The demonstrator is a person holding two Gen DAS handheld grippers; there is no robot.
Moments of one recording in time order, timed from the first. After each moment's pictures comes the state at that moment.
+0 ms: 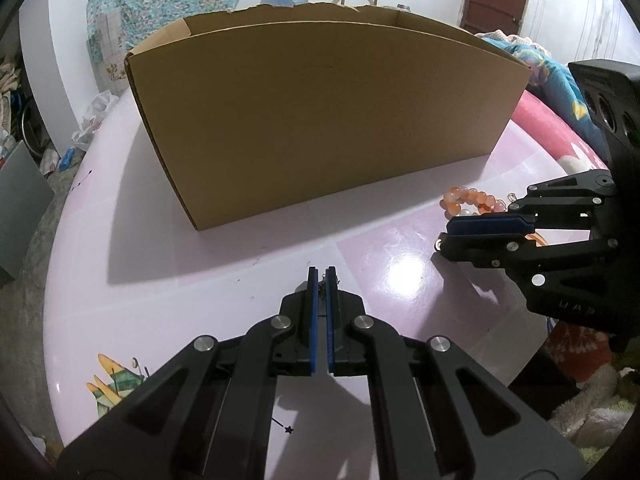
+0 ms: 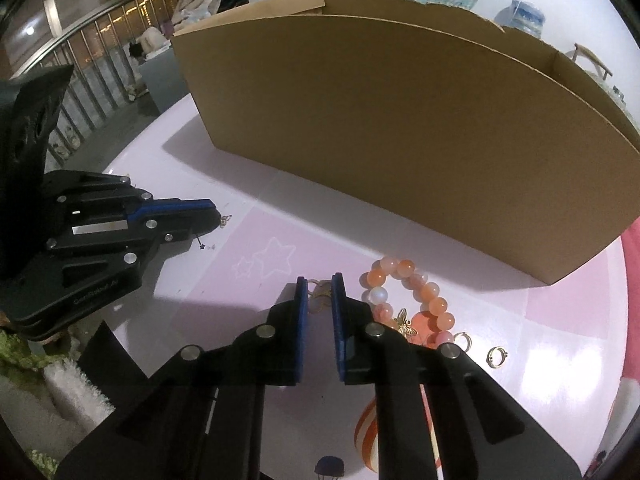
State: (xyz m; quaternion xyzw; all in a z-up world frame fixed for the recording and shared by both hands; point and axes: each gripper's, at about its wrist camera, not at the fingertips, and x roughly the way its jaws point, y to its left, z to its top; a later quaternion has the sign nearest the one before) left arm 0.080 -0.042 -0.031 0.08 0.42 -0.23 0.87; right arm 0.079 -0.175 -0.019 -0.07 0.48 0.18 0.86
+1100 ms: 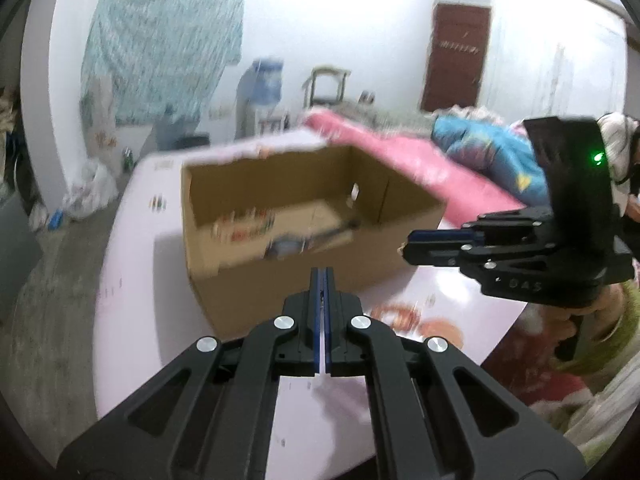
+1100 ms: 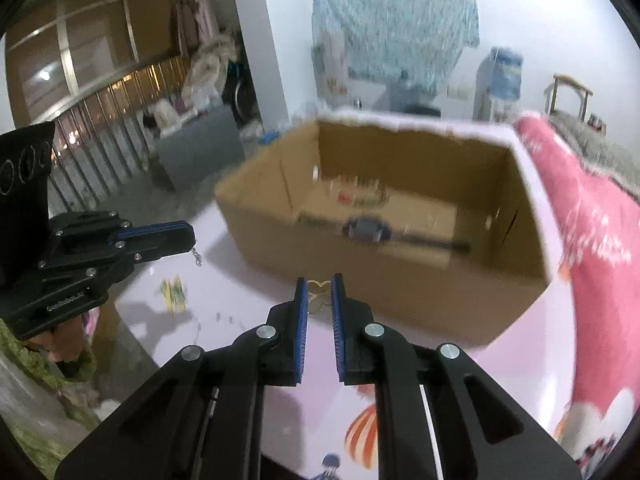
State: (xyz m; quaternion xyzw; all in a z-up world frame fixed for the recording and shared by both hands) left arm 0.049 -0.023 0.095 0.04 0.28 -0.30 0.91; right arm 0.059 -0.213 0.102 -0.01 0.34 0.20 0.92
